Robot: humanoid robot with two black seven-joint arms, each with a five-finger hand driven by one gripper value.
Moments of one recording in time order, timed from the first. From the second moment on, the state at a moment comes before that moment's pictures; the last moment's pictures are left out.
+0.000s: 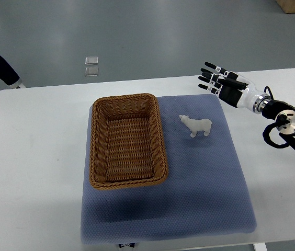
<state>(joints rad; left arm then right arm) 0.08 0.00 -0.16 -0.12 0.04 -0.02 0.06 0.73 -0.34 0.72 0.77 -0.03 0.32 0.00</state>
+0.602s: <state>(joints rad) 0.08 0.00 -0.16 -0.12 0.04 -0.01 0.06 0.74 -0.34 0.72 0.78 -0.25 0.32 0.05</state>
